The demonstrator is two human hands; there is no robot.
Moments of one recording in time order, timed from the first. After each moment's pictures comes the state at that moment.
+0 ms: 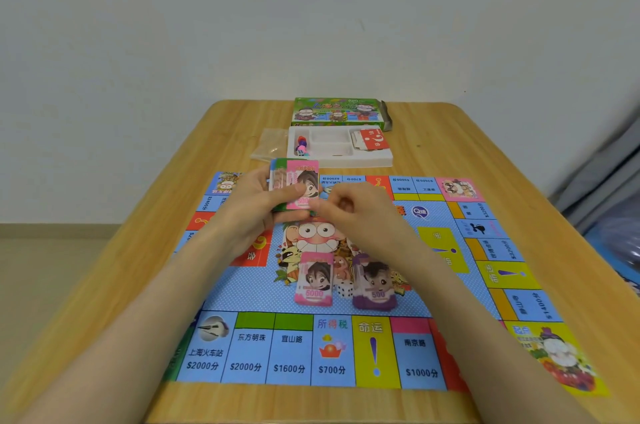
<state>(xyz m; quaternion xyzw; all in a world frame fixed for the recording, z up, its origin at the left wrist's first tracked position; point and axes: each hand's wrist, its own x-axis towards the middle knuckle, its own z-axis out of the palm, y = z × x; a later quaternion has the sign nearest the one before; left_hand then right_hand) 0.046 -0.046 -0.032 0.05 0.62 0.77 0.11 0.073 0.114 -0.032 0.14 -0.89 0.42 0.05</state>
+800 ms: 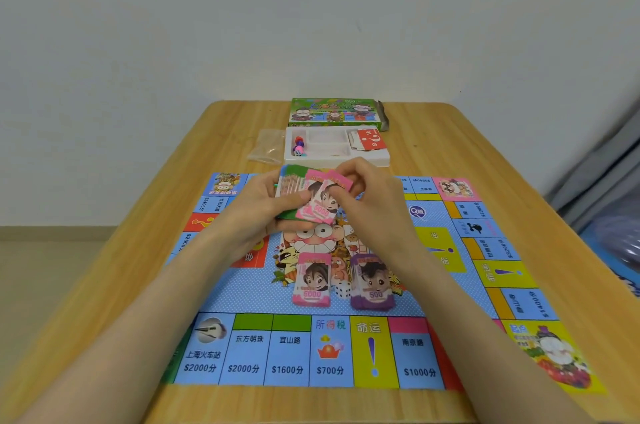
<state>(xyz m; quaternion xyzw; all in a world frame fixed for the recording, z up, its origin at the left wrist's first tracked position) 0.048 -0.044 -0.032 0.09 0.65 0.74 0.16 0.069 0.116 -0.033 0.11 -0.86 0.46 0.20</state>
